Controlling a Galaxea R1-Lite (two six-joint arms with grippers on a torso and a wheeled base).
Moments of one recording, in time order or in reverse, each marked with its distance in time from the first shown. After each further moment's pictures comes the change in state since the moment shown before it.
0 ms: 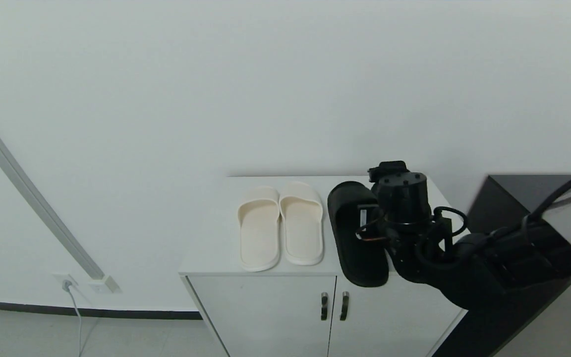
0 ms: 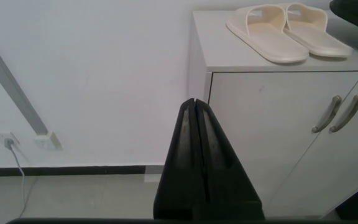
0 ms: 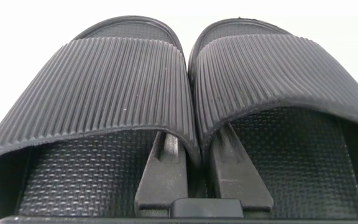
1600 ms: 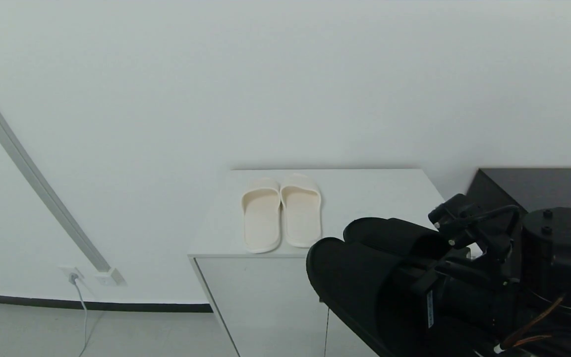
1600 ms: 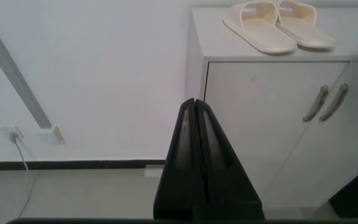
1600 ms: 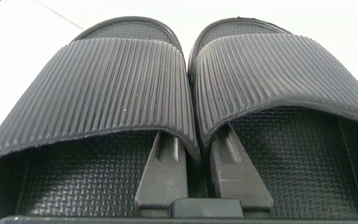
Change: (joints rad) left arm 0.000 0.000 0.000 0.000 0.000 -0.003; right arm 0.130 -0.497 0.469 0.063 0.533 -0.046
